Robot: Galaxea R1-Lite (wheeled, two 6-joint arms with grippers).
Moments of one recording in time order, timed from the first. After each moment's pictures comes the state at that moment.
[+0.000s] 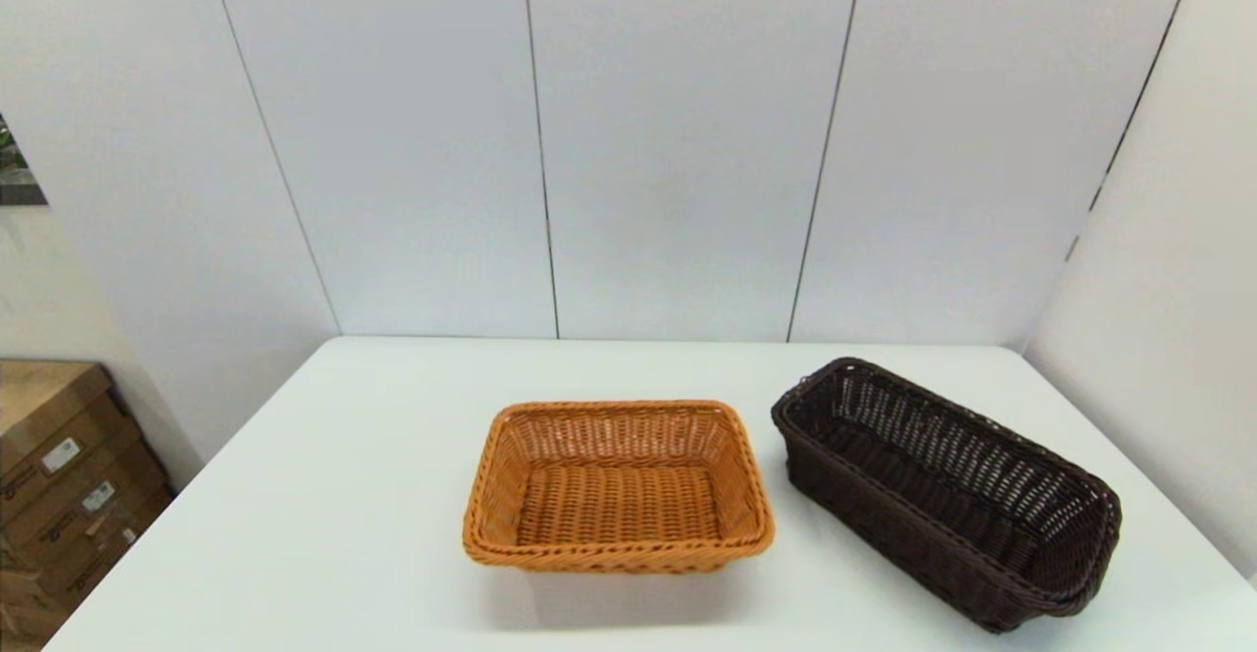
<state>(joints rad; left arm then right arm) 0.01 0.00 -0.03 0.09 0.00 0.00 0.00 0.00 -0.03 0.09 0.00 0.00</state>
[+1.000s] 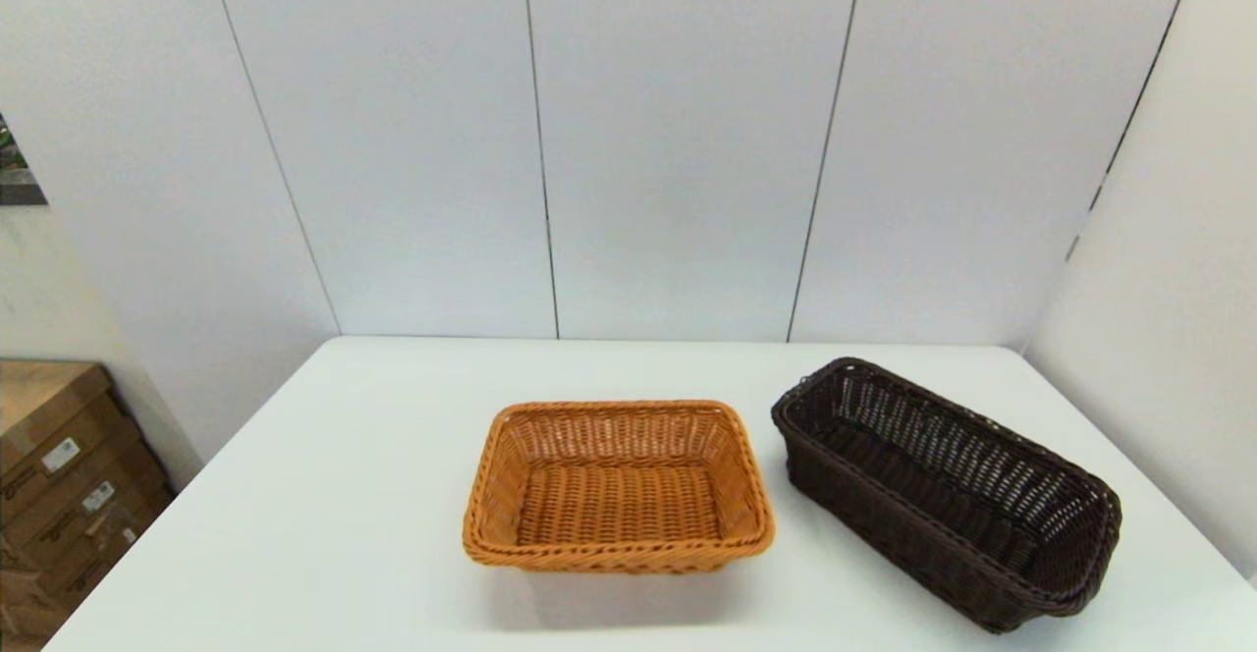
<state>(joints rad) 0.01 0.00 0.00 0.00 0.00 0.00 0.00 0.00 -0.03 0.09 0.00 0.00</state>
